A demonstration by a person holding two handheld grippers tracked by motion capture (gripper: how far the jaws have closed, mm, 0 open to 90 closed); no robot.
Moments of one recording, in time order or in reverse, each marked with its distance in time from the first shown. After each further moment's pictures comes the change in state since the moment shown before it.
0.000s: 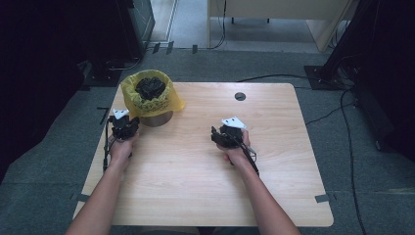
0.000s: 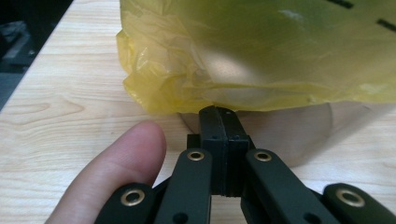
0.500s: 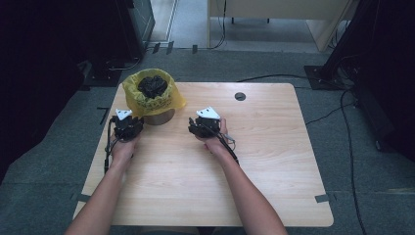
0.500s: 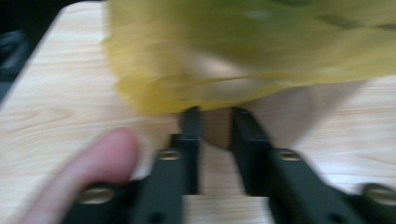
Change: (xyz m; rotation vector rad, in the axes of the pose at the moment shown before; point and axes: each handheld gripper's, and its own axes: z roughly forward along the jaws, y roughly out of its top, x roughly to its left) left arm -0.005 0.001 -0.003 0.020 0.050 0.011; right arm 0.059 0.031 0.046 -0.060 0.057 -0.105
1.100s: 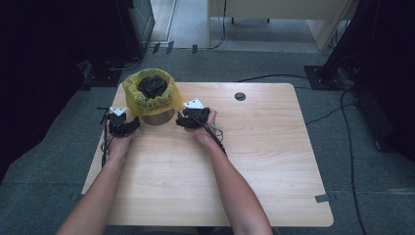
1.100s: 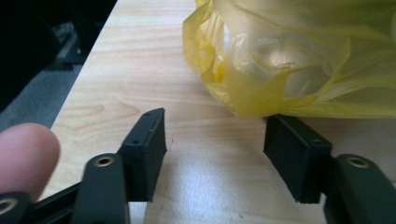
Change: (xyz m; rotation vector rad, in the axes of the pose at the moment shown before) left arm 0.027 -0.001 0.032 0.009 0.112 0.042; right arm 0.018 0.017 0.054 0.030 -0.035 -0.033
